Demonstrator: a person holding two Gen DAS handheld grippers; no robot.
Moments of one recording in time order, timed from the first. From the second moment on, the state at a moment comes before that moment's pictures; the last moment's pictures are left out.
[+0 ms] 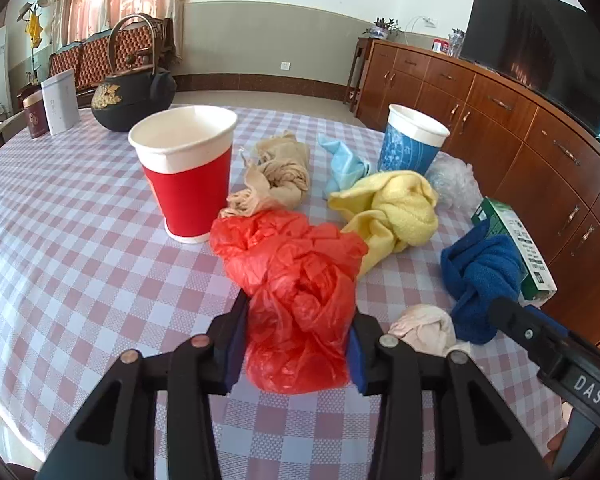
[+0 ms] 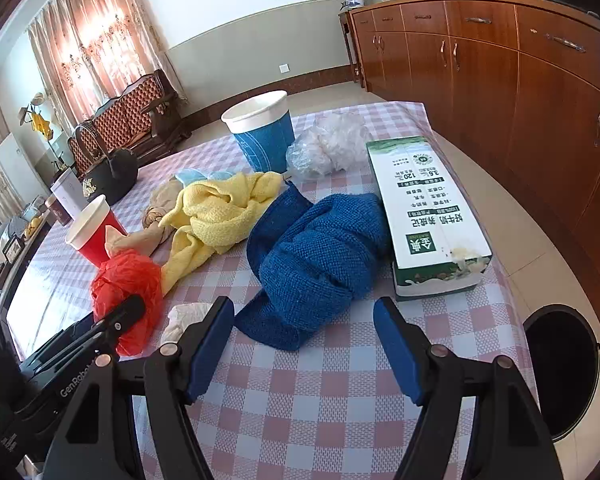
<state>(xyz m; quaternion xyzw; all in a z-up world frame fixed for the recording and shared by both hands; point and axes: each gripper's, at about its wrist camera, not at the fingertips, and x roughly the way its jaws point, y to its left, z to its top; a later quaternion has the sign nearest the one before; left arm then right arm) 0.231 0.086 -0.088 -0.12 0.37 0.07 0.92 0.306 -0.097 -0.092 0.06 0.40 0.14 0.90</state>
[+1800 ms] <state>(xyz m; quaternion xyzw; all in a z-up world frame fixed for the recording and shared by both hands) 0.204 0.089 -0.068 -0.15 0.33 0.05 0.93 0.271 -0.117 -0.081 0.07 0.39 0.18 0.90</state>
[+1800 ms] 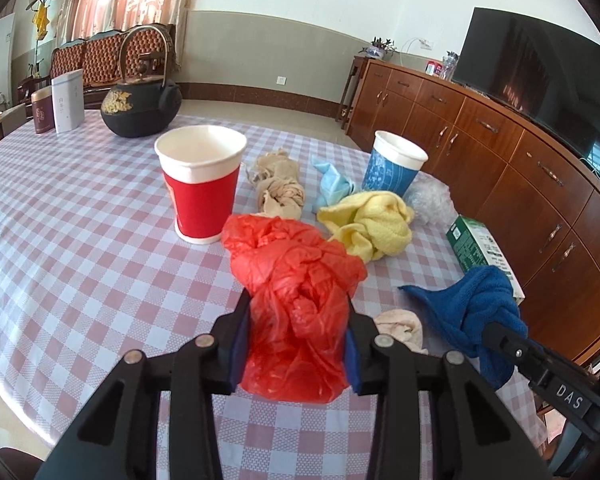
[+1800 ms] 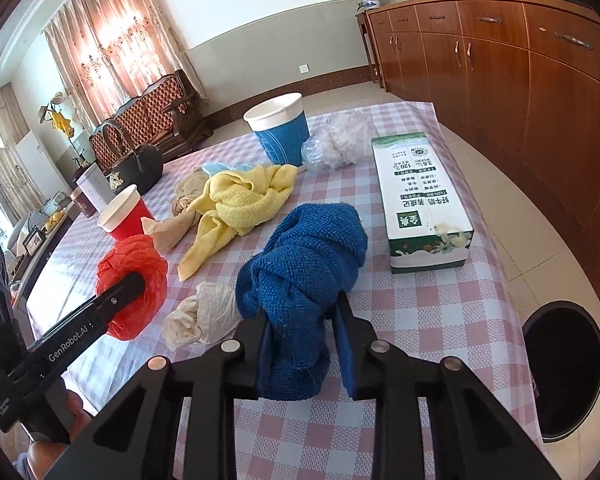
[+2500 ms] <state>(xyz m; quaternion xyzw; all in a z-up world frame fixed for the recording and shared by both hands) 0.201 -0.054 -0.029 -0.11 0.33 -0.12 0.93 0.201 -0.276 -0.037 0.14 0.32 0.07 0.93</state>
